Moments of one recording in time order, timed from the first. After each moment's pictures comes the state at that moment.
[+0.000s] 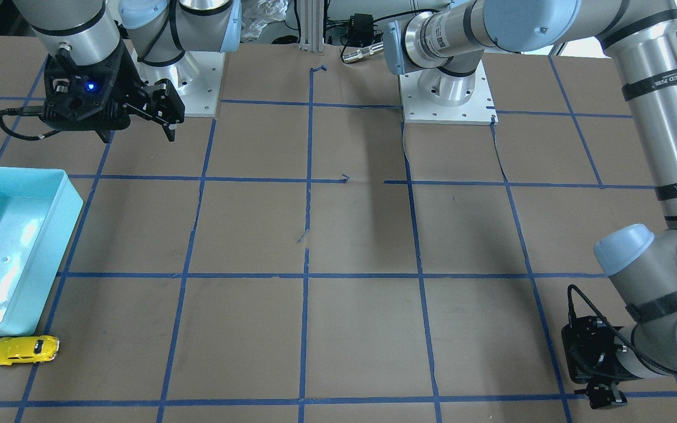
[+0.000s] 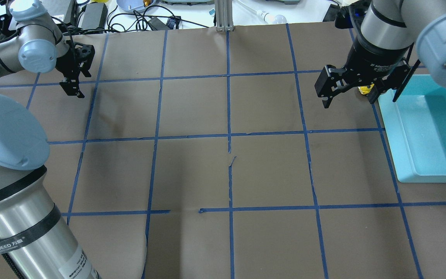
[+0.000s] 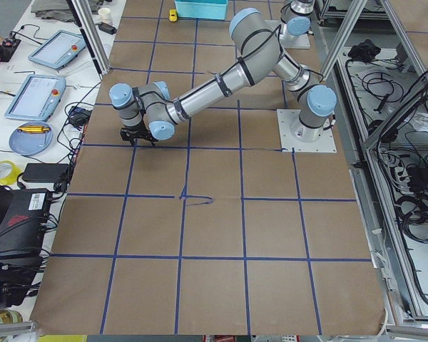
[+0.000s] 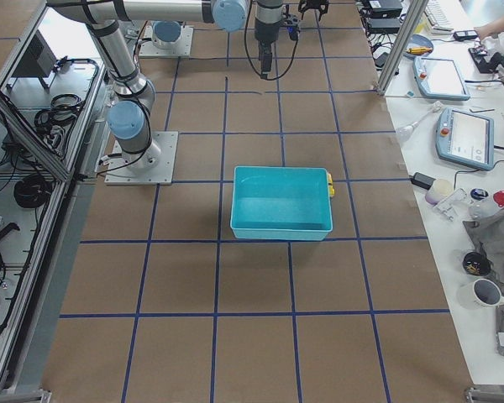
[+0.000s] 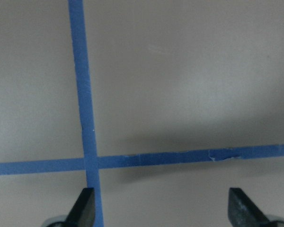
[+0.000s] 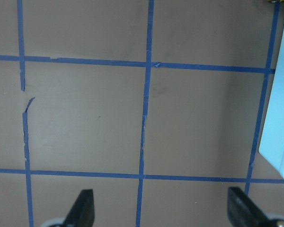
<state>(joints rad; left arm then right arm) -1.25 -2.34 -1.22 -1.19 1.61 1.89 1.54 -1.60 1.62 -1.54 -1.59 -0.07</state>
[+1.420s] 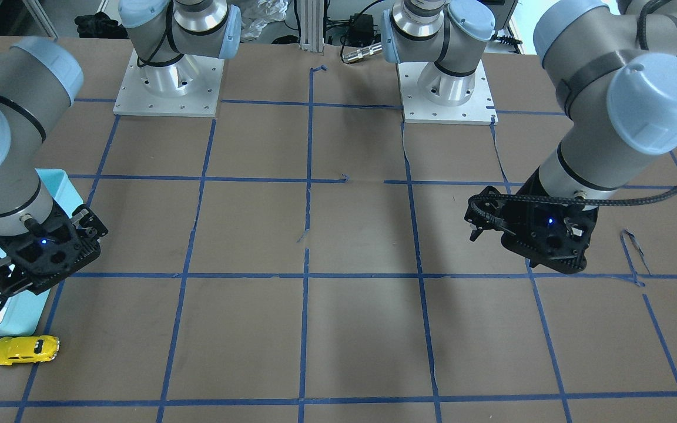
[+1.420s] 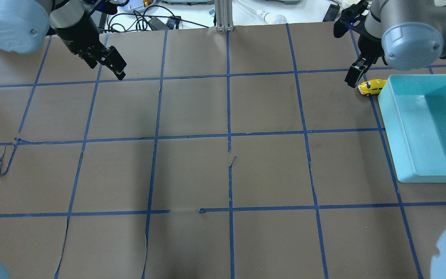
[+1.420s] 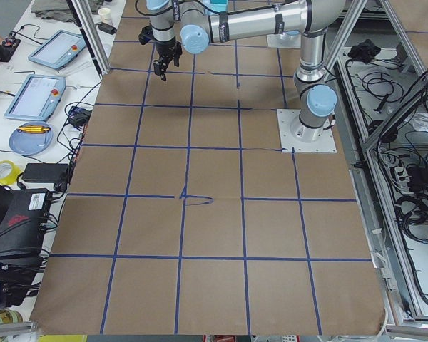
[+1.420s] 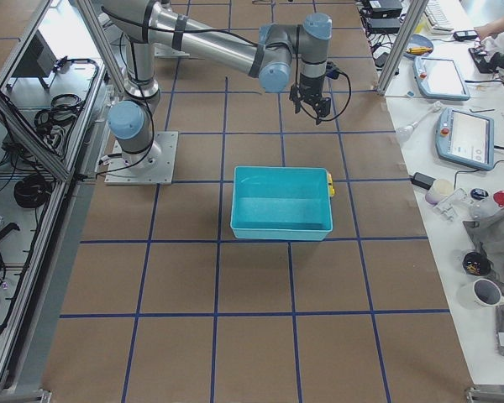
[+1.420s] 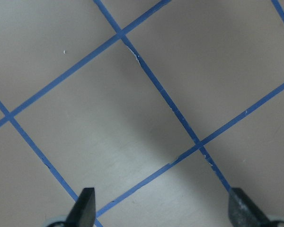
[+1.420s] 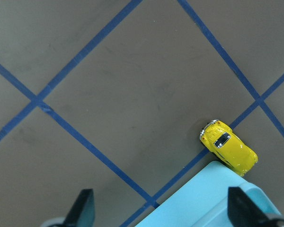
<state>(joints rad) -1.47 -1.82 -1.45 -1.44 1.54 0.49 1.43 -1.26 1.60 -1.99 -1.74 -1.02</state>
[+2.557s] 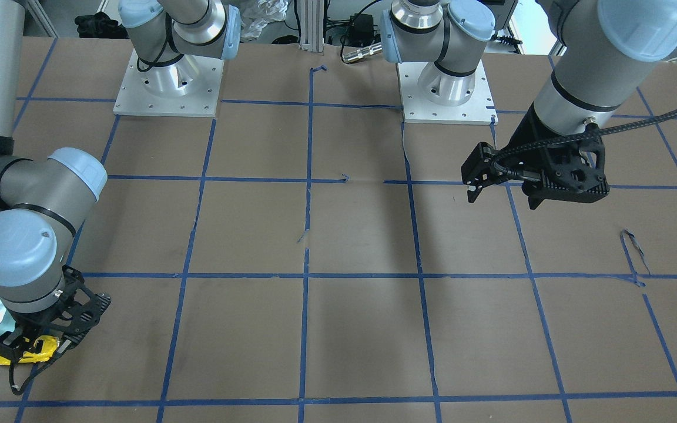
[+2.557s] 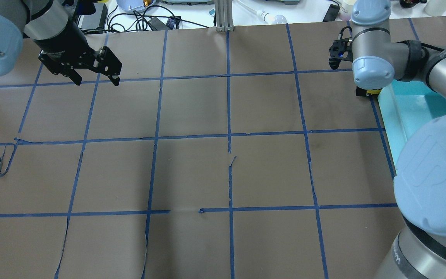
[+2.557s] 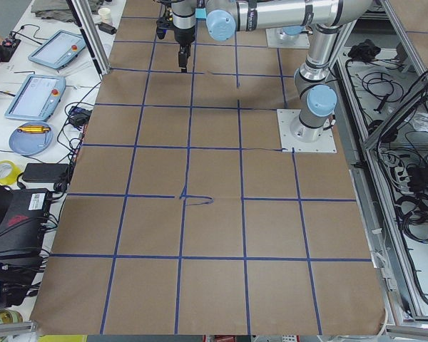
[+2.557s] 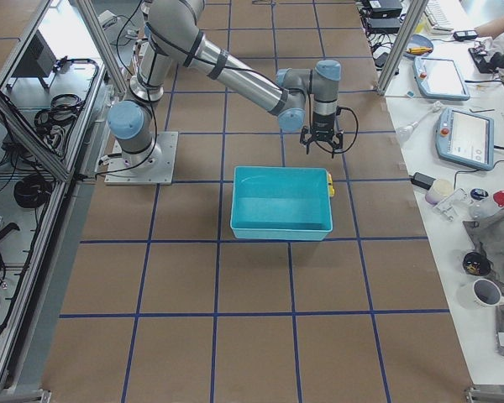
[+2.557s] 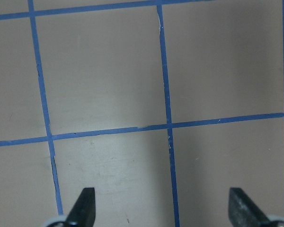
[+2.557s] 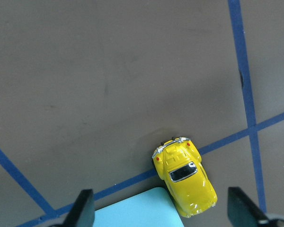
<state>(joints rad) -1.48 -1.66 -1.55 -1.46 1.54 0.18 1.41 -1.02 1.59 -2.27 -1.92 -1.38</state>
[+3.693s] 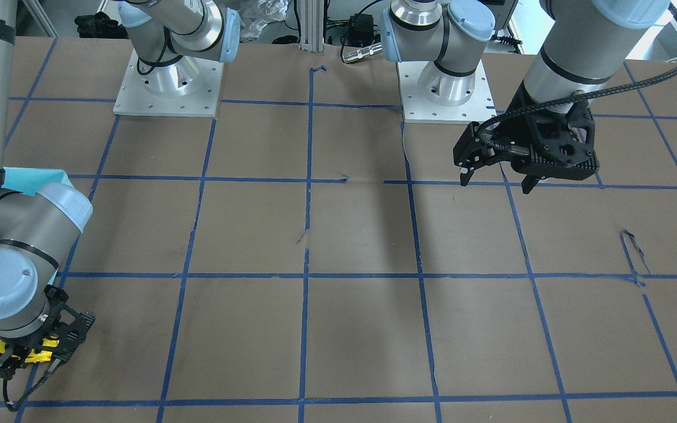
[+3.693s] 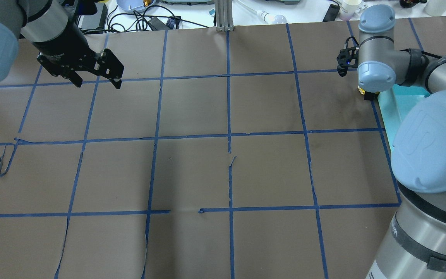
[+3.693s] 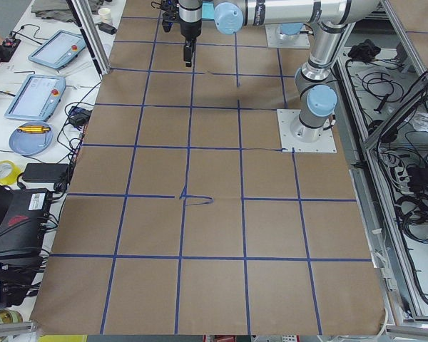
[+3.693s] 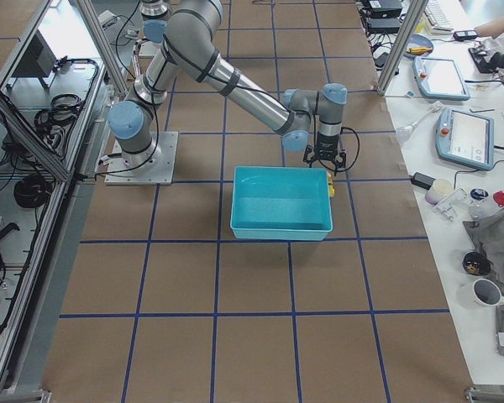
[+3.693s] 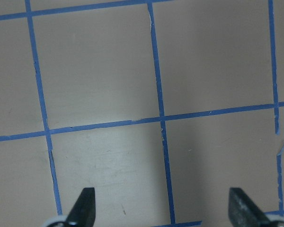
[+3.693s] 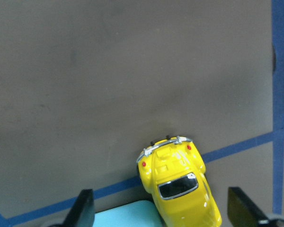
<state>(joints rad) -1.50 -1.62 -1.57 -1.48 1.54 0.18 1.37 -0.92 1.55 -2.31 -1.92 -1.48</state>
